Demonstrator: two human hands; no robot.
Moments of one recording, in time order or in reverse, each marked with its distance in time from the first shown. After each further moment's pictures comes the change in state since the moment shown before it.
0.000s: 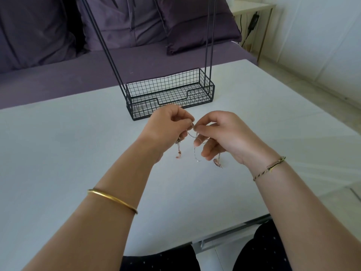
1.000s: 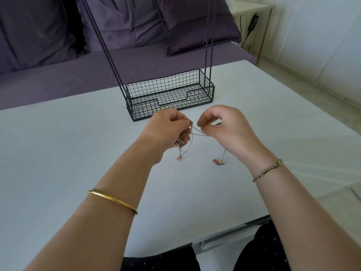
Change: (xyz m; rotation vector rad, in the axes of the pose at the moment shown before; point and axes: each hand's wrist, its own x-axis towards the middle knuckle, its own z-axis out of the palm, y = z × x) left_hand 0.001 0.002 0.001 -0.078 0.001 -0.139; right_hand 0.005 0.002 -0.002 -0.379 0.219 -0.293
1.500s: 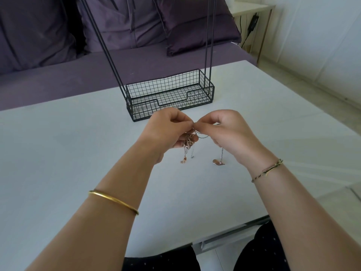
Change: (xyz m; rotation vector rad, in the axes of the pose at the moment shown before) left_hand -0.004 0.000 0.000 -0.048 -0.030 0.042; right_hand -0.003 -0.005 0.000 0.156 -0.070 0.124
